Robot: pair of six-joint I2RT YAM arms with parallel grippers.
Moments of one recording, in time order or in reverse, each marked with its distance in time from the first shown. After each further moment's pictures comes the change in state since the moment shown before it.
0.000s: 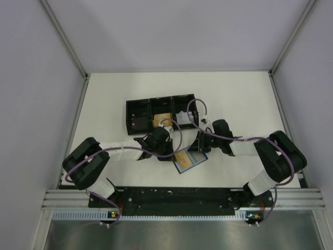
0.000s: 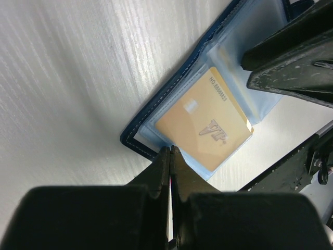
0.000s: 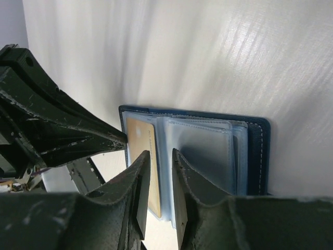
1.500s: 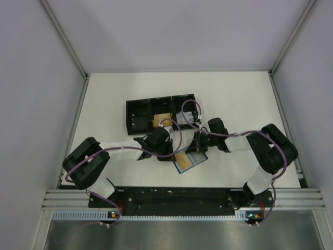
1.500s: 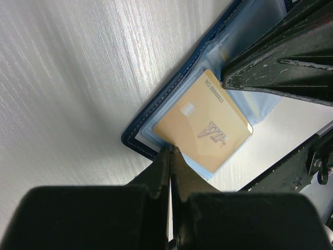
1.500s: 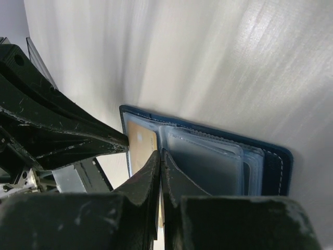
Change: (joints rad) left arm 0.000 0.001 -0.002 -0.011 0.000 0.002; right arm 0.023 0.118 0.077 -0.011 -0.088 -0.024
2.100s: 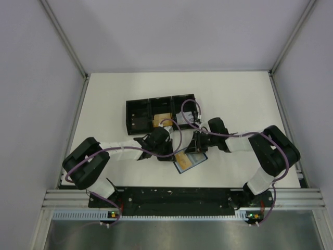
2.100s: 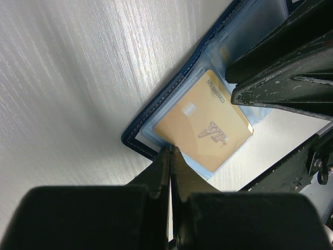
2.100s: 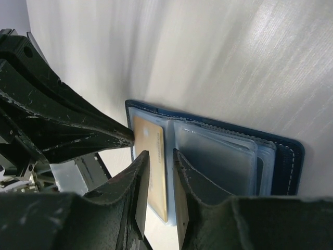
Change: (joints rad) left arm 0.000 0.000 0.000 0.001 0.000 0.000; right arm 0.002 -0.035 0.002 -0.040 -0.003 -0.018
